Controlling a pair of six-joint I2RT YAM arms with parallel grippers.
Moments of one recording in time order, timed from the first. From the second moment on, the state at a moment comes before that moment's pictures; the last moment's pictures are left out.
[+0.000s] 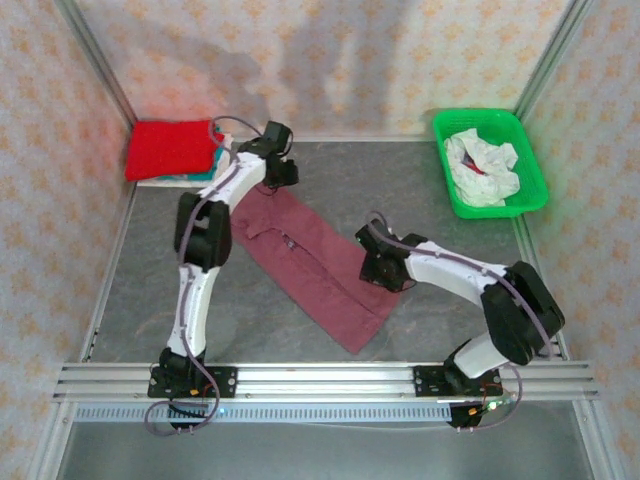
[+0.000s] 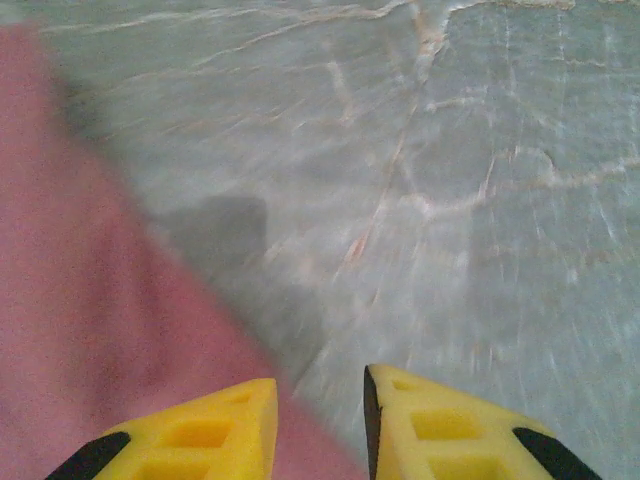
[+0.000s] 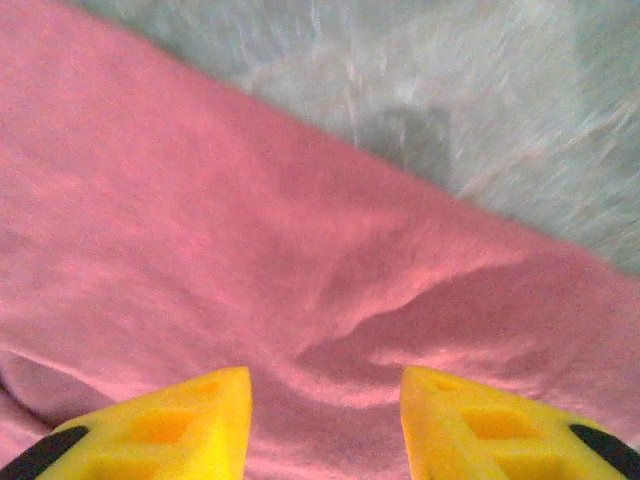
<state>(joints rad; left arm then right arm) -0.25 2.29 2.00 -0.75 0.02 -0.47 0.65 1.48 0.90 -0.67 0.09 0.93</state>
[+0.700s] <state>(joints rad) -0.13 2.18 1.63 -0.61 -0.08 -0.60 0.58 1.59 1.16 -0.48 0.19 0.72</state>
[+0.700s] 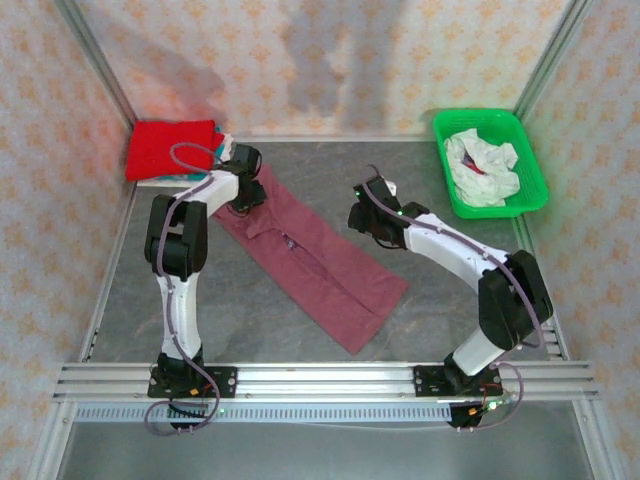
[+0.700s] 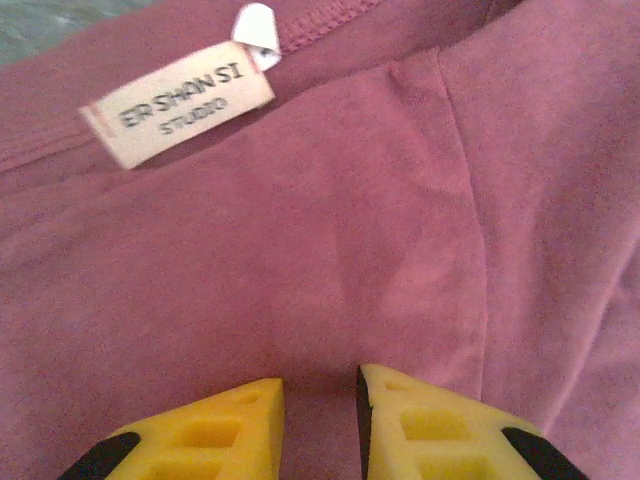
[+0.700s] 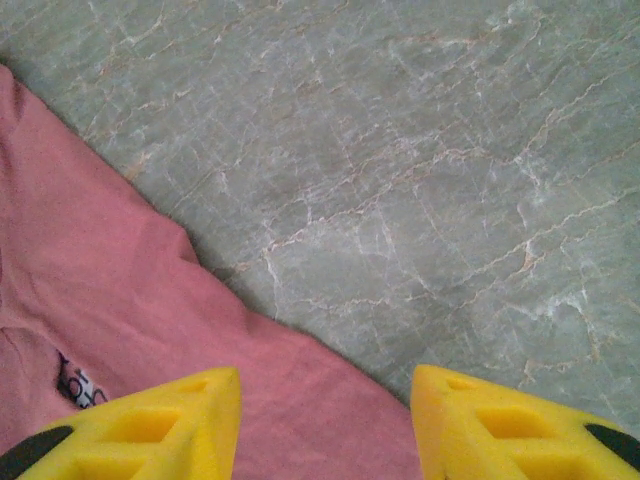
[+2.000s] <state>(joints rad) -0.31 1.99 1.69 -0.36 0.08 -0.57 0.48 1.74 1.12 -0.26 -0.09 0.57</state>
